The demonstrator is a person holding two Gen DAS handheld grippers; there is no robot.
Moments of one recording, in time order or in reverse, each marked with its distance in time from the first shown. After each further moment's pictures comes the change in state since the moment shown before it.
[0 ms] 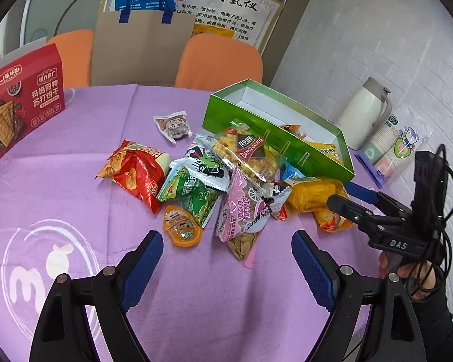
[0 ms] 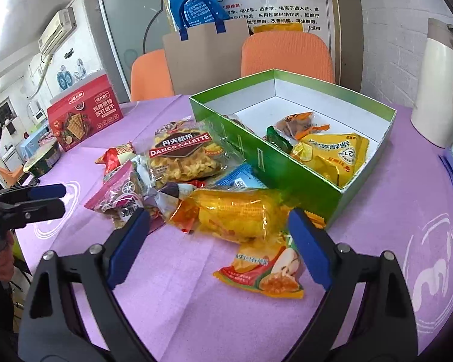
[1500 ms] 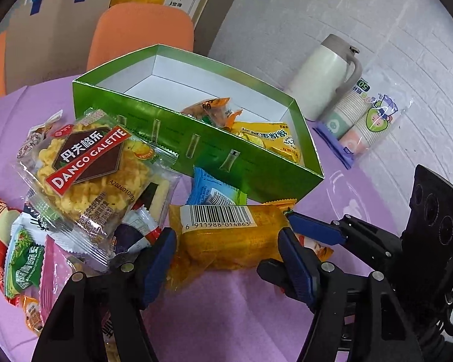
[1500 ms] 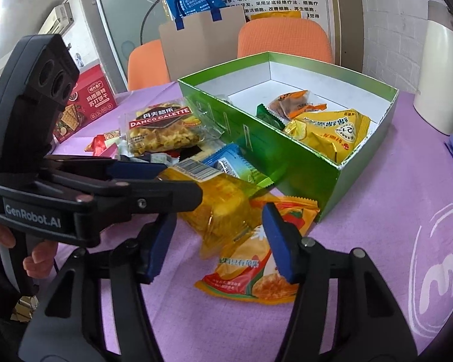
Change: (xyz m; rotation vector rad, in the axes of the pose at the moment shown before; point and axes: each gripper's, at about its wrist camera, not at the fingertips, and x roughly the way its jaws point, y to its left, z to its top) left arm 0.121 -0.080 0.044 0.124 0.149 -0.230; right arm 0.009 -0.014 -0.015 0.015 0.026 0.019
